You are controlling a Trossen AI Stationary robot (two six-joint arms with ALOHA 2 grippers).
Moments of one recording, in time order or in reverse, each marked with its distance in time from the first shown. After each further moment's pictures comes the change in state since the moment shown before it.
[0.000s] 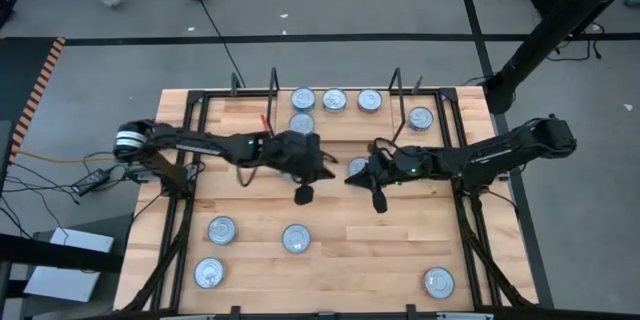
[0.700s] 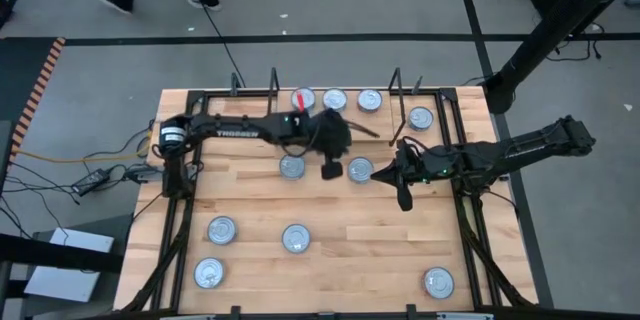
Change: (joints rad) left arm 0.138 0.336 0.451 -0.384 -0.072 0.035; right arm 0.093 -0.342 -0.001 -0.418 0.204 0.134
